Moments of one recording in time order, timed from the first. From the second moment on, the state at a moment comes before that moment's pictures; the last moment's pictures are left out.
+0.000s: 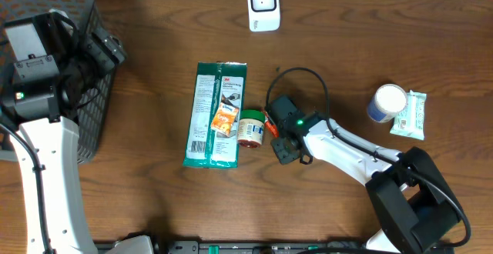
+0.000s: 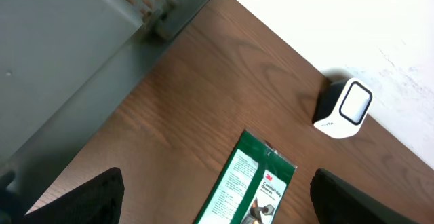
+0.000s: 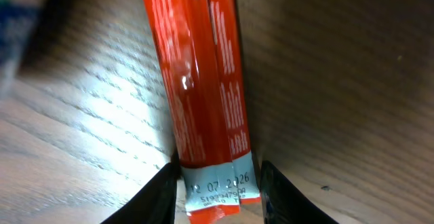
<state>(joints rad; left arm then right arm) 0.25 1.37 1.46 -0.87 0.20 -0.47 0.64 1.76 0.97 -0.64 0.07 0.19</state>
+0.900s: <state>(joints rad) 0.25 1.37 1.46 -0.87 0.20 -0.47 0.56 1.42 1.03 -0.74 0.06 0.27</state>
